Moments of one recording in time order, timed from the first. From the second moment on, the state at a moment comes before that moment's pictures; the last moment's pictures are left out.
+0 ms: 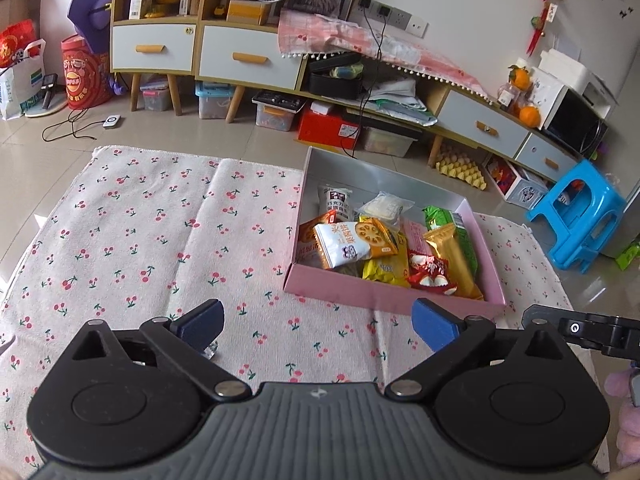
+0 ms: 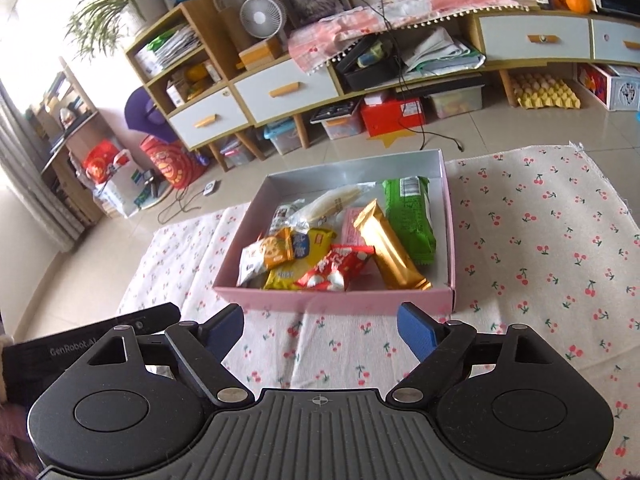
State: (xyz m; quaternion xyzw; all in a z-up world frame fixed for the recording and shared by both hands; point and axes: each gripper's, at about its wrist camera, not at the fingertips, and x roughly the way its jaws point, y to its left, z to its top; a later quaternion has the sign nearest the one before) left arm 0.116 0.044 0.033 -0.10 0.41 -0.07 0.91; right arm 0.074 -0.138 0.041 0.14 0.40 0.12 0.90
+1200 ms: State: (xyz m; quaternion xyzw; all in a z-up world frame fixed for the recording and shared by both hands) left arm 0.018 0.033 -0.029 -0.06 0.51 -0.20 0.84; right arm 0.002 -0.081 -0.019 0.01 0.48 0.20 0.86
